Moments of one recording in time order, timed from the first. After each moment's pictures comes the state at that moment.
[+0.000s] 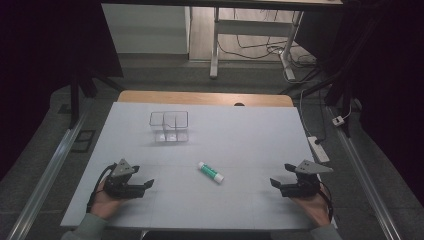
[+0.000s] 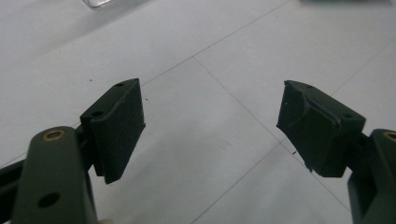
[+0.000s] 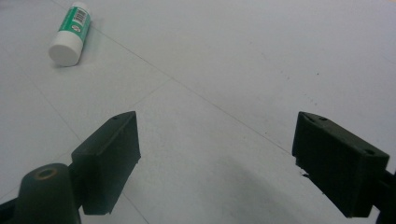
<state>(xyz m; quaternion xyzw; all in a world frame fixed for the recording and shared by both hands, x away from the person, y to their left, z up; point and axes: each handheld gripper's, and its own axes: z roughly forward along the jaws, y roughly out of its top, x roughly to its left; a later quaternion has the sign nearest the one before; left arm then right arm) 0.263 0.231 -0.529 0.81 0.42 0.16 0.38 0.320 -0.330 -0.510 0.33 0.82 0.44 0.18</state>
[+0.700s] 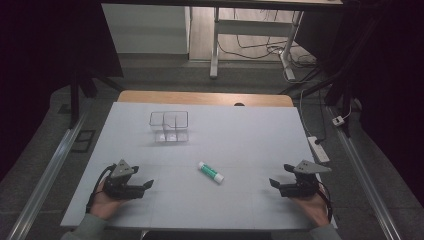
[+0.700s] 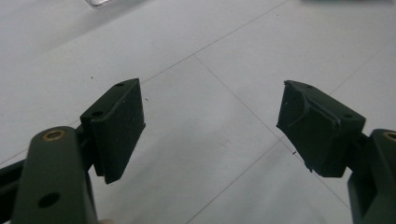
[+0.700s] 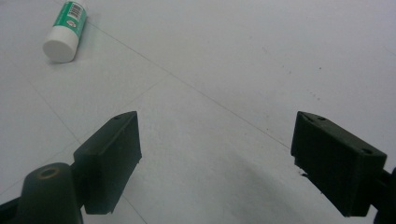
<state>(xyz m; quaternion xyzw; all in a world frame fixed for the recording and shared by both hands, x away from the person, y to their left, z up) 0.262 0.231 -0.529 0.81 0.42 0.17 0.37 0.322 -0.329 -0.513 0.34 0.82 0.43 0.18</state>
